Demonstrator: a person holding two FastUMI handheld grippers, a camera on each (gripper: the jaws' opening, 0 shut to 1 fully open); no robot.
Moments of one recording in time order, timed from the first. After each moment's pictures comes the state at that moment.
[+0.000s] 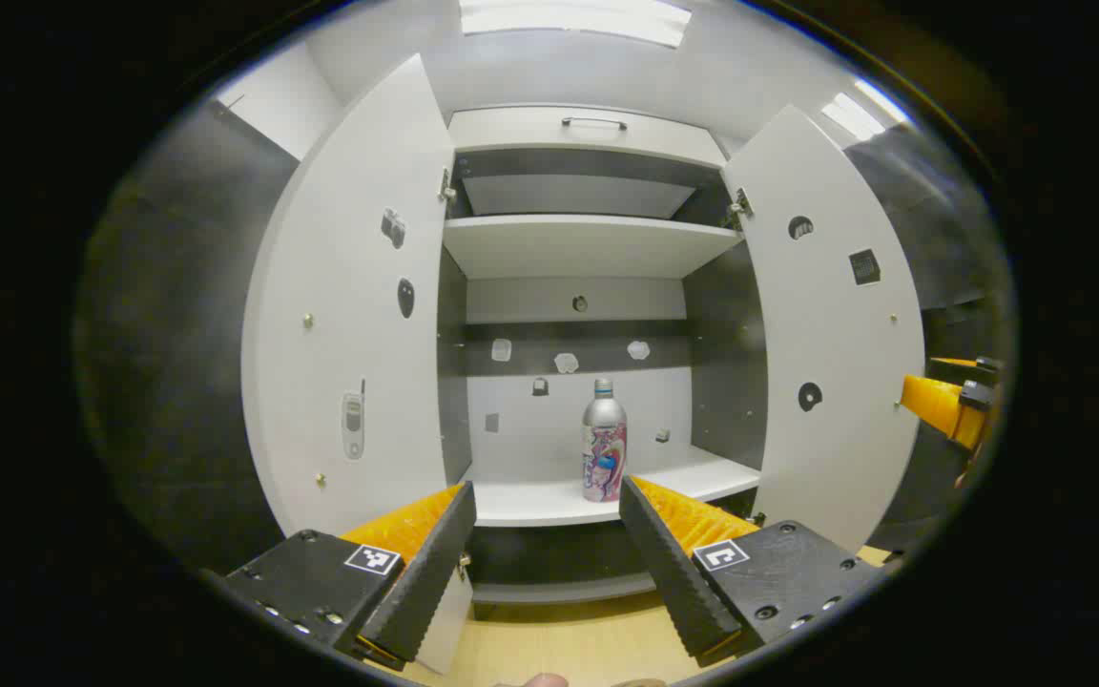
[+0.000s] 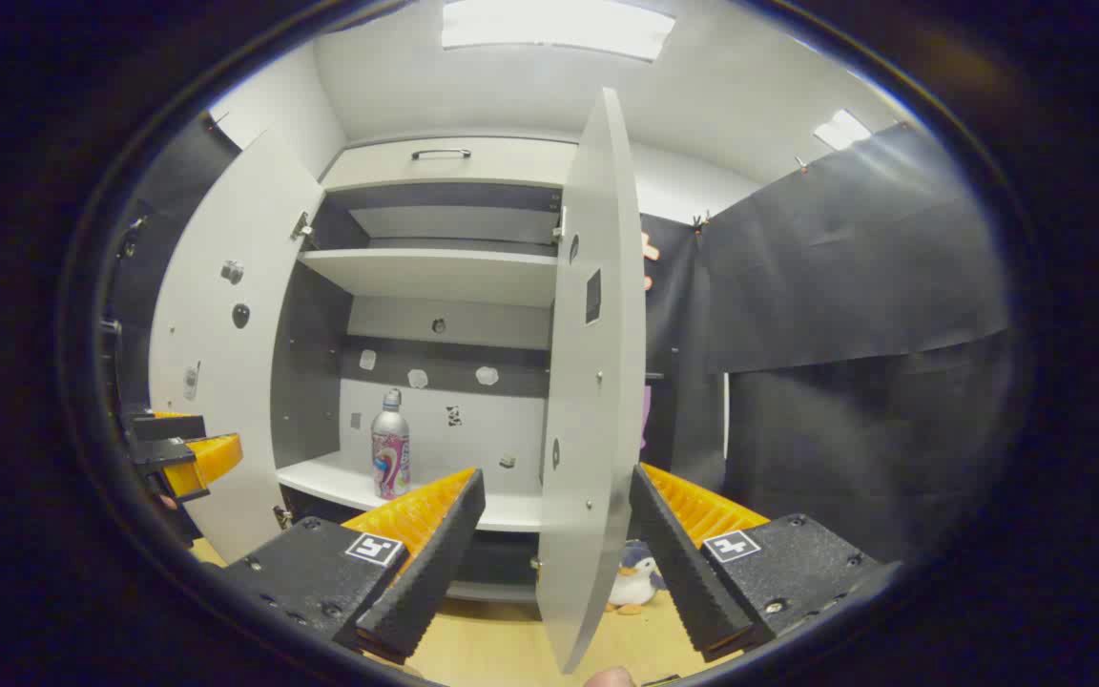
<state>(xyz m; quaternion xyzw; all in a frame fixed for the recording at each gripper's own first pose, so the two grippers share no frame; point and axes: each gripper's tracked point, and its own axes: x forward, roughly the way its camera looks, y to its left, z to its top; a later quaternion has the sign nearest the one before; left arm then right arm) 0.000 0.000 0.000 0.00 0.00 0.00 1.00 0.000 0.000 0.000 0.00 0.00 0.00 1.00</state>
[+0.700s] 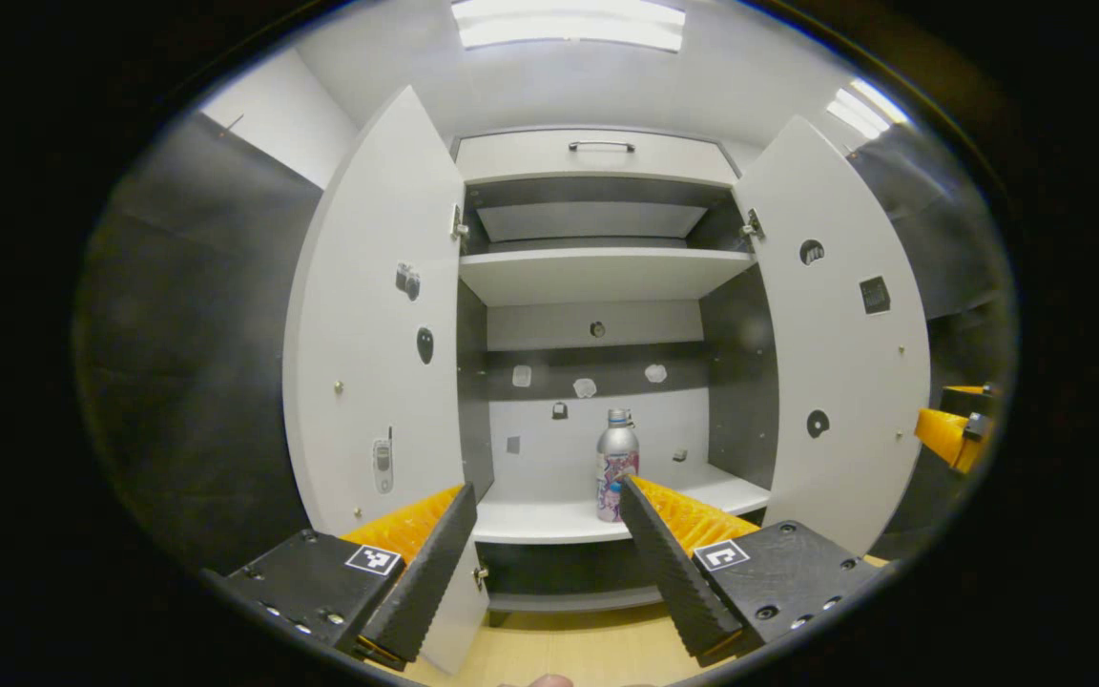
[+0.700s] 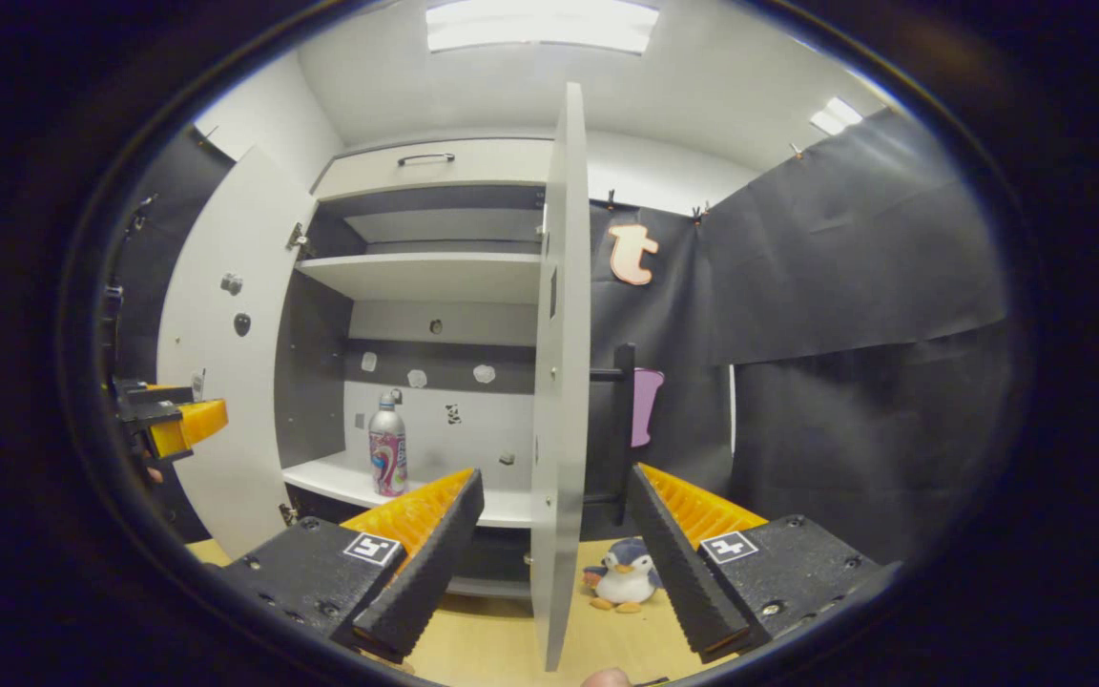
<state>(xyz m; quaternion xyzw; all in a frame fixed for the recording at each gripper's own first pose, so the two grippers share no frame) -0.012 -0.012 0.036 0.01 -0.02 0.02 1.00 -0.010 -0.038 -0.006 0.01 0.02 0.00 1.00</state>
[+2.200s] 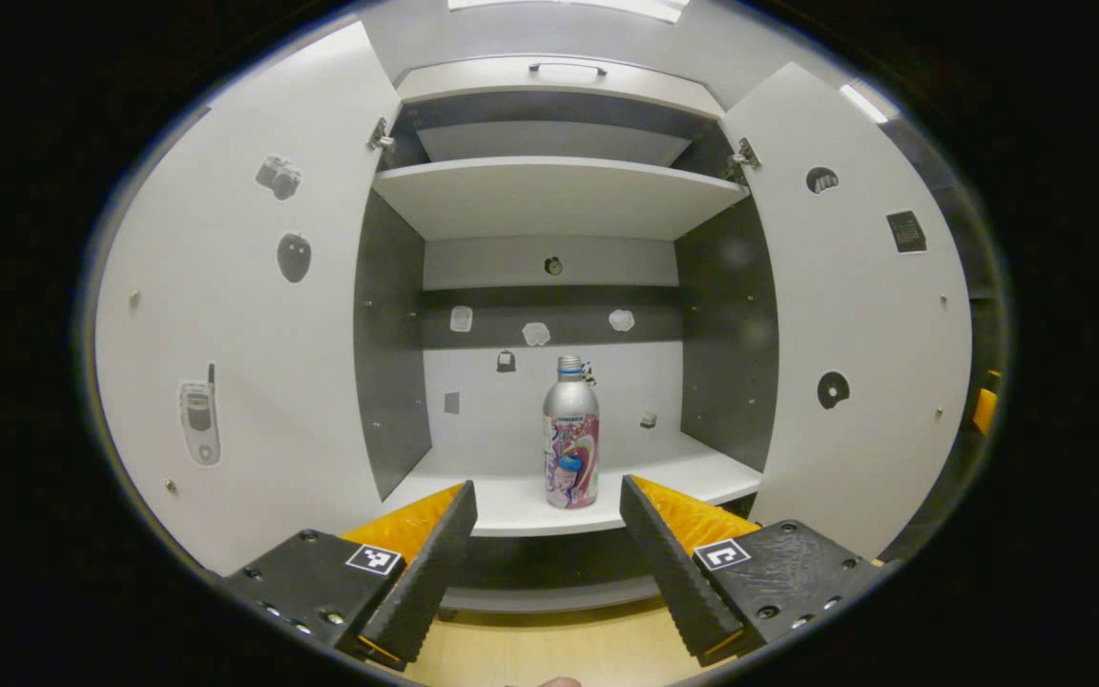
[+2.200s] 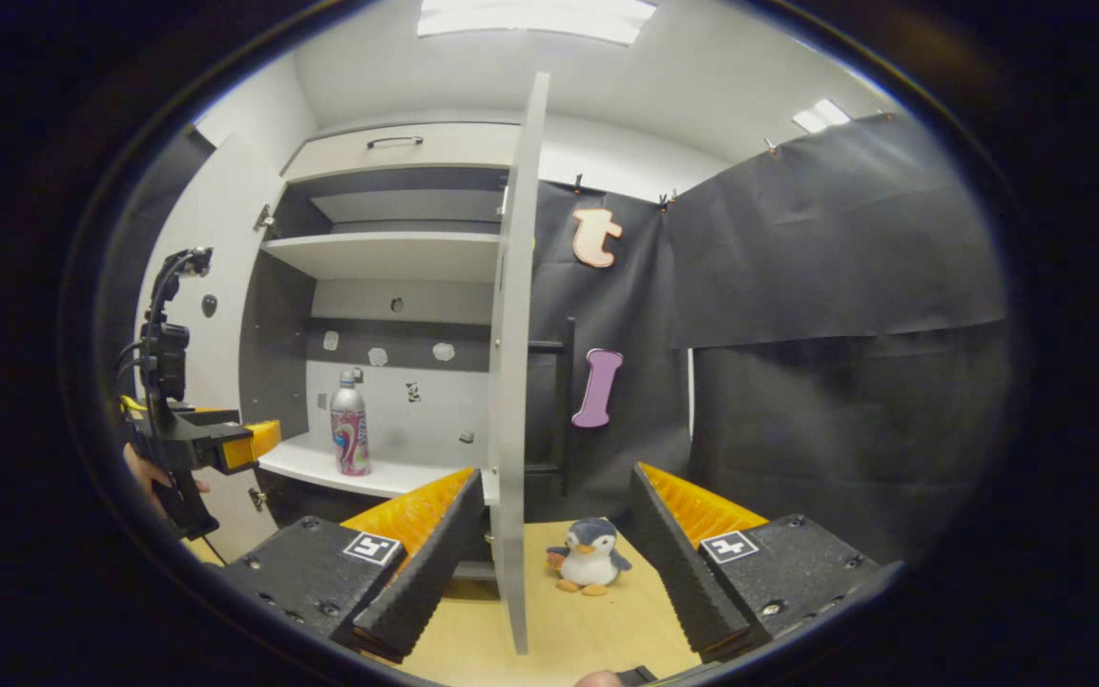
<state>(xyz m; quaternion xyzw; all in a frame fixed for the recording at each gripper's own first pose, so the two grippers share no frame) 0.093 -0.058 -0.020 0.00 0.05 -0.03 1.00 -0.027 -0.074 -0.016 0.00 0.04 -0.07 1.00</state>
